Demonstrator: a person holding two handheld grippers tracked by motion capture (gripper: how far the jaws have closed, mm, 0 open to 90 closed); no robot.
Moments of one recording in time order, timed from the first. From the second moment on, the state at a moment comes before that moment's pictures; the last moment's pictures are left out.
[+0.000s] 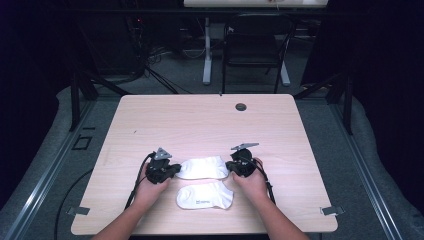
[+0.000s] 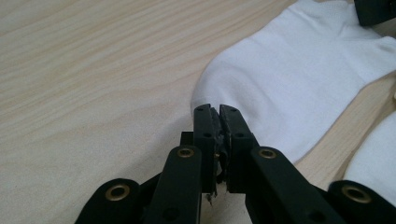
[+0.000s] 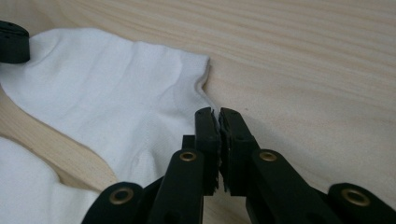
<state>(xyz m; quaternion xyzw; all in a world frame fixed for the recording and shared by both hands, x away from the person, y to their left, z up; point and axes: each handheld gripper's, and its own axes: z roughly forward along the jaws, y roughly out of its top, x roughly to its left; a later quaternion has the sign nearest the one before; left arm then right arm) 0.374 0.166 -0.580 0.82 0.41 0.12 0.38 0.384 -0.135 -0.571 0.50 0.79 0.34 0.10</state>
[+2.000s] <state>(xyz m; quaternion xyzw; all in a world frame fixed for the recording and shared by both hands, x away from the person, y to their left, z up) 0.352 0.175 -0.544 0.80 0.40 0.11 0.43 0.357 -0.133 -0.526 0.46 0.79 0.40 0.08</state>
